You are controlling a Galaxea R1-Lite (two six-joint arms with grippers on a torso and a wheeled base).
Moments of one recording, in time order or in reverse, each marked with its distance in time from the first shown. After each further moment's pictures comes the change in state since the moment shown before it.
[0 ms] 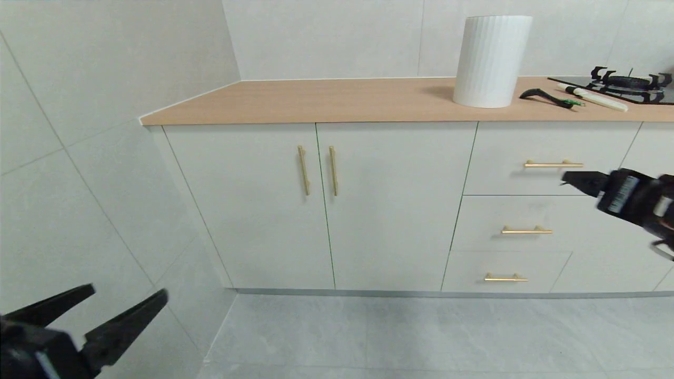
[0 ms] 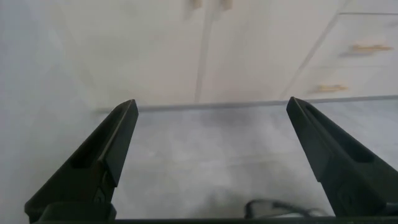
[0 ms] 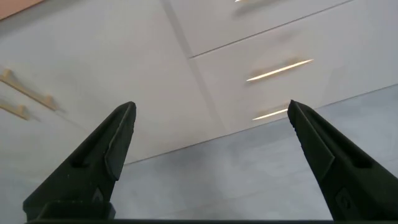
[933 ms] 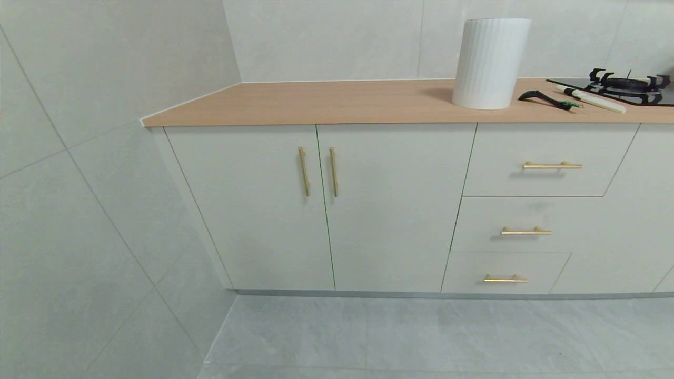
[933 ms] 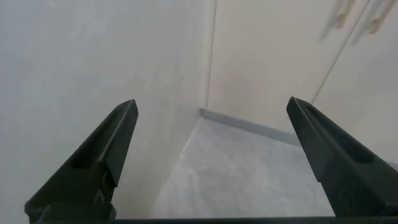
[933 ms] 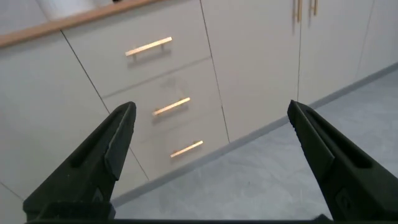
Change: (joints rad) left arm 0.484 -0.808 0.306 0.265 -0.018 0.136; right arm -0.342 -1.196 0.567 0.283 0.027 -0.233
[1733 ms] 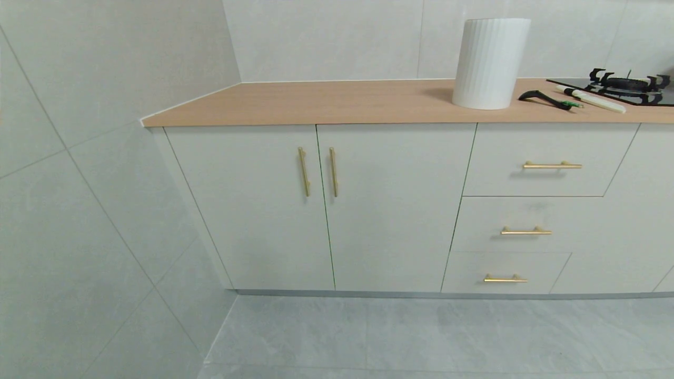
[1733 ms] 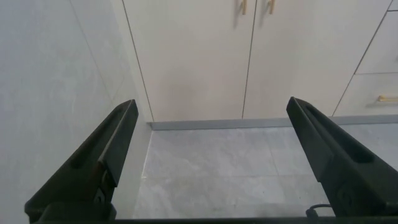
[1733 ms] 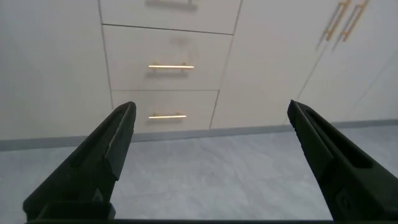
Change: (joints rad) left arm 0.000 -0.021 0.075 -0.085 -0.334 0.095; right arm 0.005 -0.052 0.180 -0.055 0.185 -0.341
